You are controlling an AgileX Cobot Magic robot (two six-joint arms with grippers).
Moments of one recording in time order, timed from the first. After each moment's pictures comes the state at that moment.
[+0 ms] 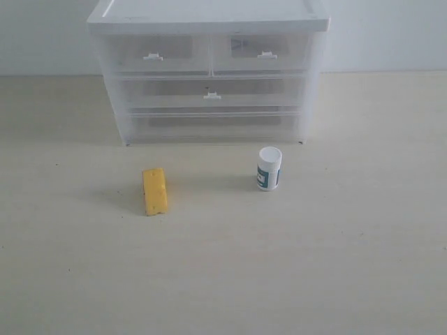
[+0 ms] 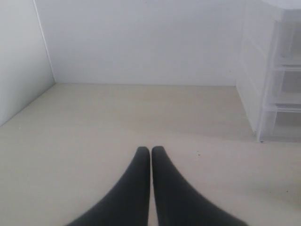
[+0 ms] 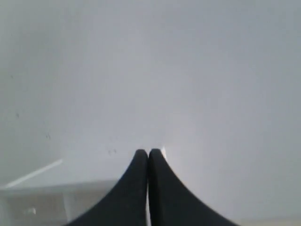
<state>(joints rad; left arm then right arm) 0.23 0.01 0.00 -0.04 0.20 0.04 0.13 0.16 -0.11 -0.14 -0.32 0.34</state>
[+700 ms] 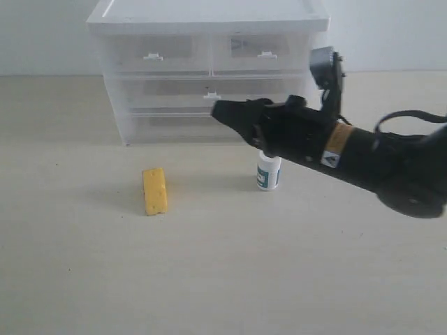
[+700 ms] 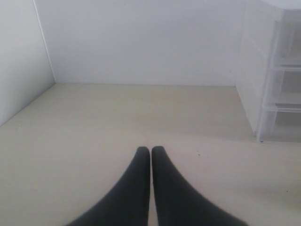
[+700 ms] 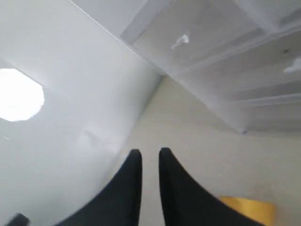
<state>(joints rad) 0.23 0.01 0.00 -0.04 0.20 0.04 0.43 1.89 -0.70 -0.63 -1.17 1.13</state>
